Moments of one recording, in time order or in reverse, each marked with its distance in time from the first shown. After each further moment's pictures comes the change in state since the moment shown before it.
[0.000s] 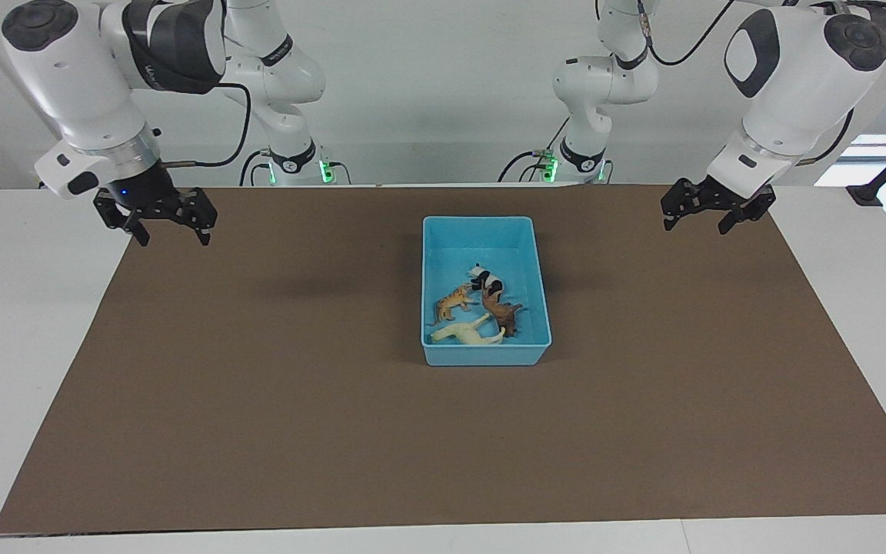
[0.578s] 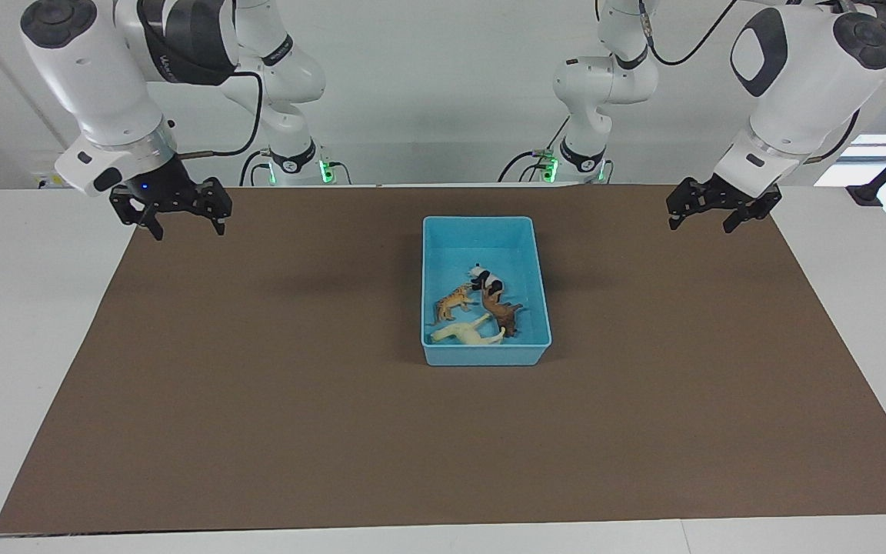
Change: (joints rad) left arm 0.014 -0.004 0.003 0.002 0.000 -0.004 0.002; right arm 0.006 -0.002 -0.001 0.039 0.000 -0.091 -0.063
